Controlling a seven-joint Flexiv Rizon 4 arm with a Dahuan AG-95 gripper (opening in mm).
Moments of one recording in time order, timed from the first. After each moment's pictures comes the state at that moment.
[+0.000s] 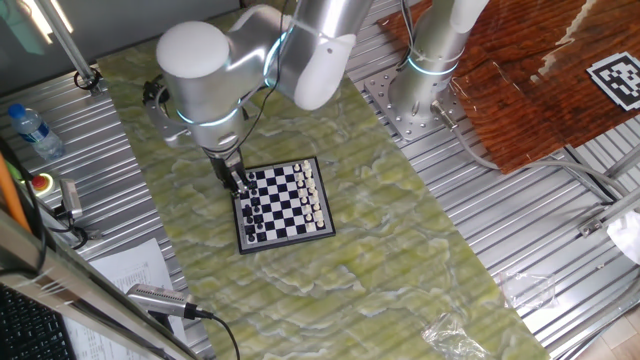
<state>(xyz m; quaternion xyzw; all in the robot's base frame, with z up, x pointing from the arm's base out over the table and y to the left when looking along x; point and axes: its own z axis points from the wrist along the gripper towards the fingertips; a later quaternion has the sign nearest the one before) 0.558 0.074 0.084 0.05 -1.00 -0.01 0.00</state>
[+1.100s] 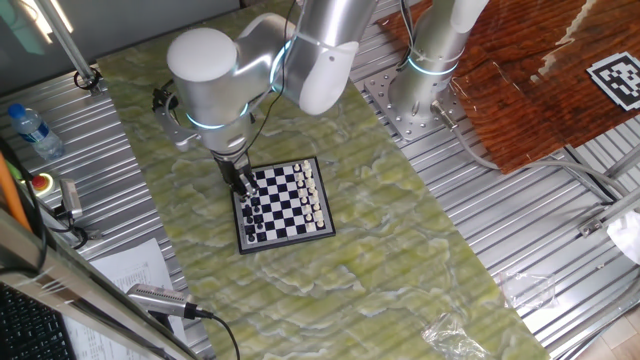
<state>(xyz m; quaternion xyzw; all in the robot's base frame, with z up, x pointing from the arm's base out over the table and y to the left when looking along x) 0.546 0.081 0.067 0.06 -1.00 -0.02 0.00</state>
